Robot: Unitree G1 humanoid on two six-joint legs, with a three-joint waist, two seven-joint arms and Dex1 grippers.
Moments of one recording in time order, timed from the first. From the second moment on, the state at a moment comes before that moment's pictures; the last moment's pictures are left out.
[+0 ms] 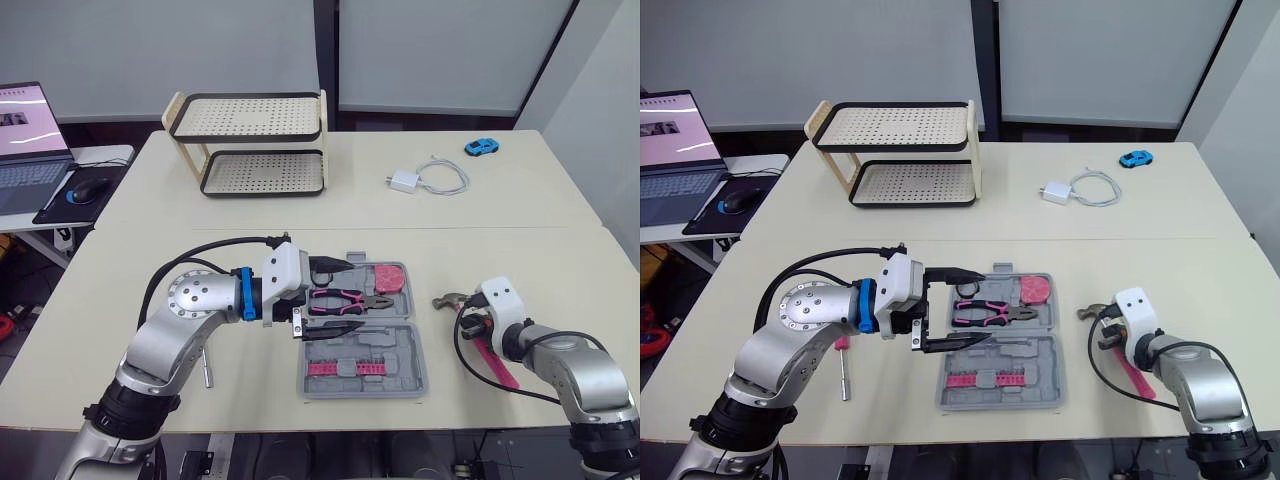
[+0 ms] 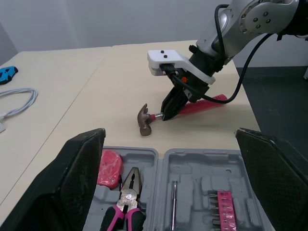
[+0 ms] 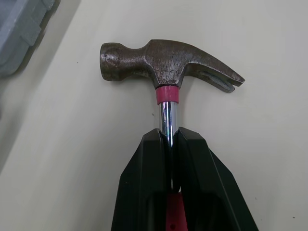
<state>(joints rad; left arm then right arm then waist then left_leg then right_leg) -0.34 0.62 -0.16 -0.39 -0.42 0.36 -1.05 -0.10 -0.54 -0.06 -0.28 0.22 1.03 0.42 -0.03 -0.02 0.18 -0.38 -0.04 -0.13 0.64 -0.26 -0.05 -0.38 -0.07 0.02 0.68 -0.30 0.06</state>
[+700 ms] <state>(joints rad) -0.35 0.61 -0.16 -0.38 -0.41 0.36 -1.06 -0.13 -1.05 0.02 -0.51 0.31 0.95 0.77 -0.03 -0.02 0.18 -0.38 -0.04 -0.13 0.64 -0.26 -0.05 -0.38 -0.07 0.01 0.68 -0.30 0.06</state>
